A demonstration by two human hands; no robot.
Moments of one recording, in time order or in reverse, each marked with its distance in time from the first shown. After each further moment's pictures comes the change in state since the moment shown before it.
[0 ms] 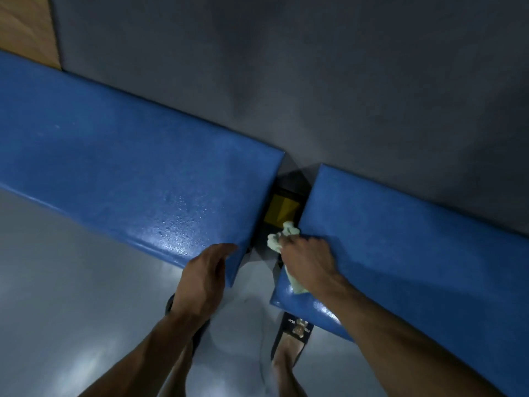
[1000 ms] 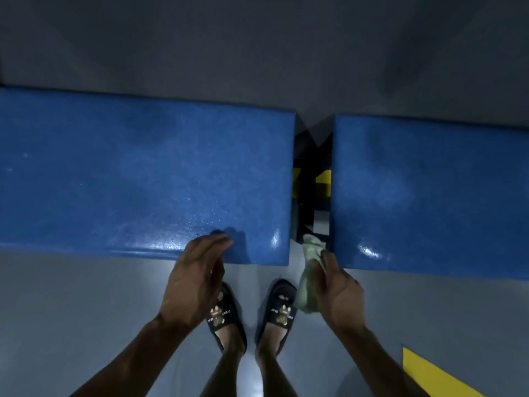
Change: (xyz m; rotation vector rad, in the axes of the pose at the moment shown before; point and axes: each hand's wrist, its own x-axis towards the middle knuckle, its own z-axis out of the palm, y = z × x) left_hand 0.023 -0.133 -0.085 0.143 -0.194 0.455; right_hand -0.063 -0.167 0.051 0.561 0.303 0.801
